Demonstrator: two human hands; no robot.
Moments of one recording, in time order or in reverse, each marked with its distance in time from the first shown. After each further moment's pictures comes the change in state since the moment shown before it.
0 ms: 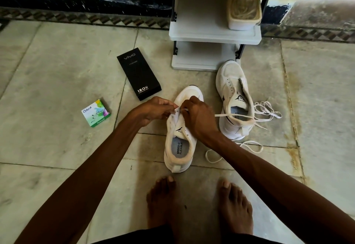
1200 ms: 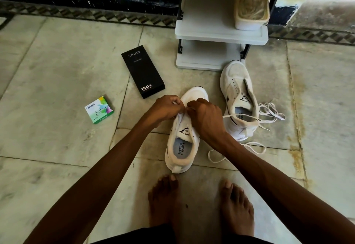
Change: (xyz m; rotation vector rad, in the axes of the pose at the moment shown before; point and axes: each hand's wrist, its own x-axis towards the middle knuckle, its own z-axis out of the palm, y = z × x) left_hand -0.001 0.003 0.022 0.195 0.217 0.062; right_hand -0.007 0.000 -0.010 -0.048 0.041 -0.030
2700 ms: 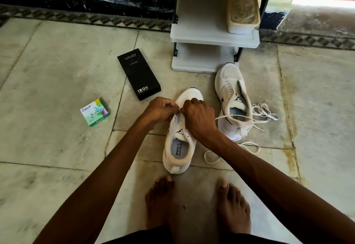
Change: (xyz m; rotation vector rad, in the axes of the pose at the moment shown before) left_hand -0.003 -0.007 -0.002 -0.133 0.004 0.027; right_hand 0.004 -0.015 -0.003 -0.253 -0.103 0.009
